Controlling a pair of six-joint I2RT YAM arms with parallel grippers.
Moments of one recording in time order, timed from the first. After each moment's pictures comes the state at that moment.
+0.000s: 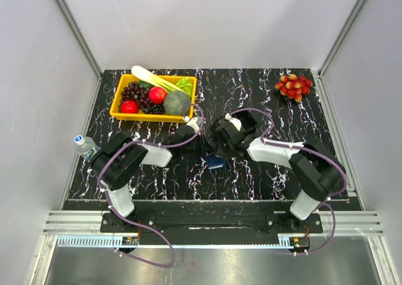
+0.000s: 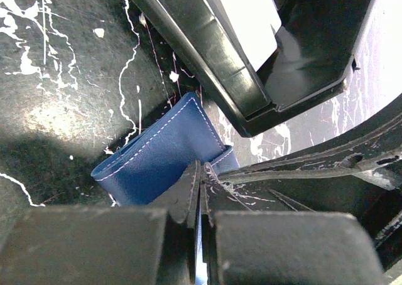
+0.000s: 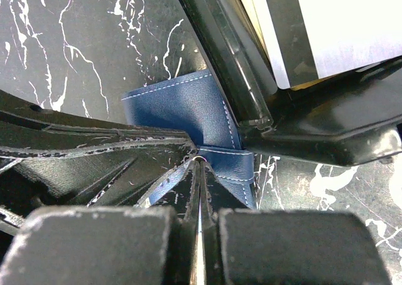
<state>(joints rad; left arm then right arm) -0.69 1.79 0.71 0.50 0.23 -0.77 0.76 1.67 0.91 -0.14 0.14 0.81</state>
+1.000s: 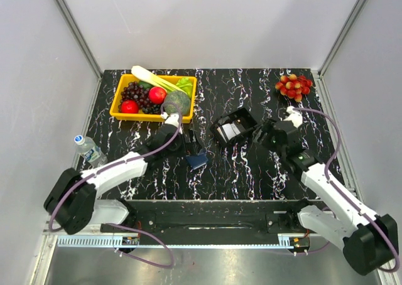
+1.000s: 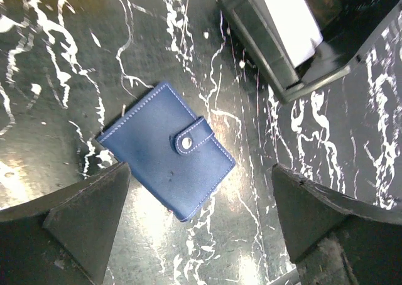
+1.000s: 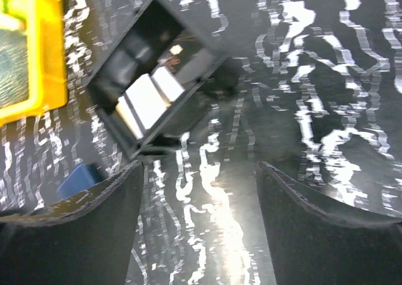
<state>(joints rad) -0.67 1.30 0.66 -0.02 -0.04 -0.64 0.46 0.96 0.67 -0.26 0.28 0.70</state>
